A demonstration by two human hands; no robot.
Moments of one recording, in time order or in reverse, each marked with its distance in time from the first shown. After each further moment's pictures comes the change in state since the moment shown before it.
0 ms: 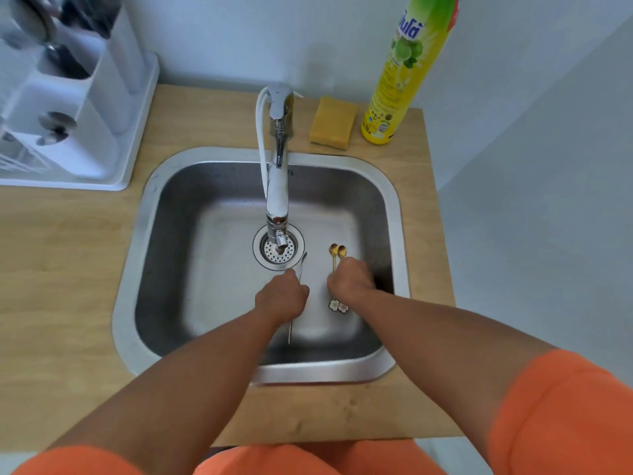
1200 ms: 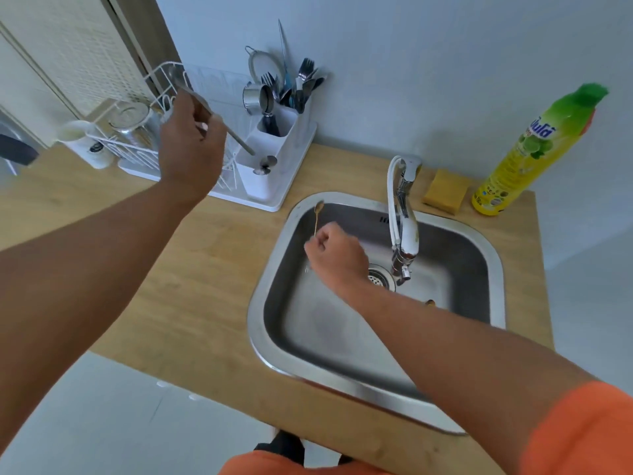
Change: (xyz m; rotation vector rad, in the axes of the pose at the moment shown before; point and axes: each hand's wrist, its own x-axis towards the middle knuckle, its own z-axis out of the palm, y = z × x) left_hand -0.117 -0.152 -0.352 -0.441 1.257 0.310; right_hand -0.111 -0.216 -0.022 0.321 0.184 -0.654
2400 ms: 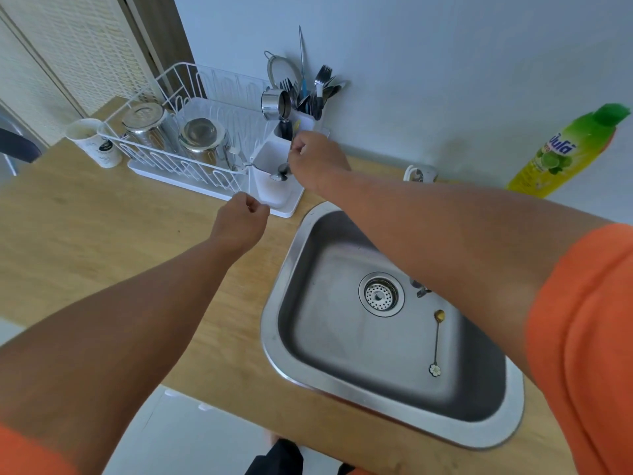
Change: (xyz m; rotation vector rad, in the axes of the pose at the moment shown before) left_hand -0.065 -0.063 0.046 0.087 -0.404 -0.519; right_hand 0.121 -0.132 -0.024 -0.069 -0.075 -0.208
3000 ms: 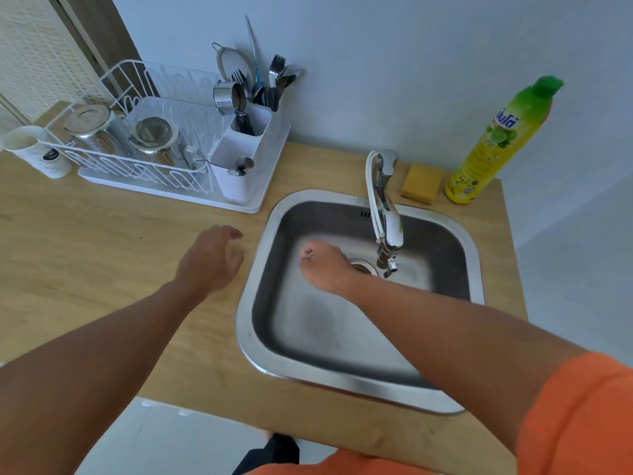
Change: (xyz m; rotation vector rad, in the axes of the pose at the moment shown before) left_hand -0.036 -0.060 0.019 0.335 -0.101 0.472; right_hand -0.141 0.123 0.045 0.053 -0.286 0.303
